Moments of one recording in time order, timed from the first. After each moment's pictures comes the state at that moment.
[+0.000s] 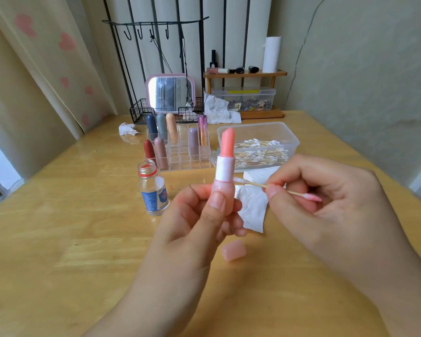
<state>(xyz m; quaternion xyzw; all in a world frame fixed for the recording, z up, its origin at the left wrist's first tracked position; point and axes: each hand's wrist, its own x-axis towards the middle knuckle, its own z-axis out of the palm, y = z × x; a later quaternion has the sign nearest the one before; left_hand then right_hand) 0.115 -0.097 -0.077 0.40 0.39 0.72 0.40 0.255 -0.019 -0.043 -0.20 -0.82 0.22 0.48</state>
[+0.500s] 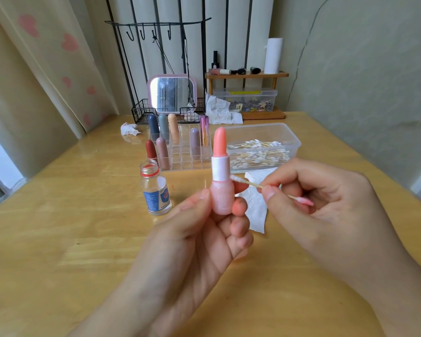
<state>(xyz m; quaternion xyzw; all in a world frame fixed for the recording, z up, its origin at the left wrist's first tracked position) 0.104 -0.090 -0.077 0.30 0.14 0.67 0.66 0.251 -0.019 -0.047 -0.19 -0.81 0.27 0.48</state>
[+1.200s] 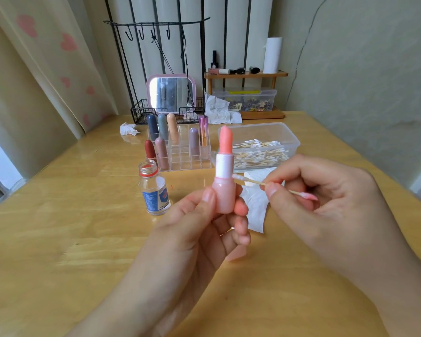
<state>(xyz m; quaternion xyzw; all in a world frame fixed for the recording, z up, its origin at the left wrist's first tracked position) 0.104 -0.091 -0.081 0.37 0.23 0.70 0.58 0.254 -0.017 -0.044 -0.20 -0.82 0.25 0.48</state>
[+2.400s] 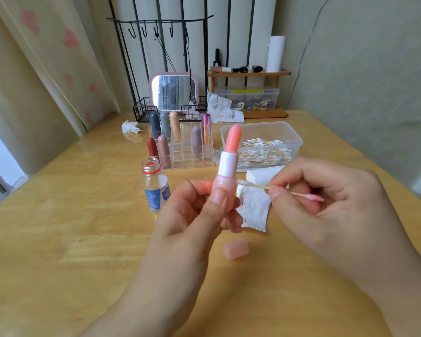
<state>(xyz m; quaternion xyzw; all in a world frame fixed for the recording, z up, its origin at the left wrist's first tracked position) 0.112 -0.099 -0.076 0.41 0.40 0.72 0.37 0.254 -0.020 -0.042 -0.20 -0.83 0.22 0.47</state>
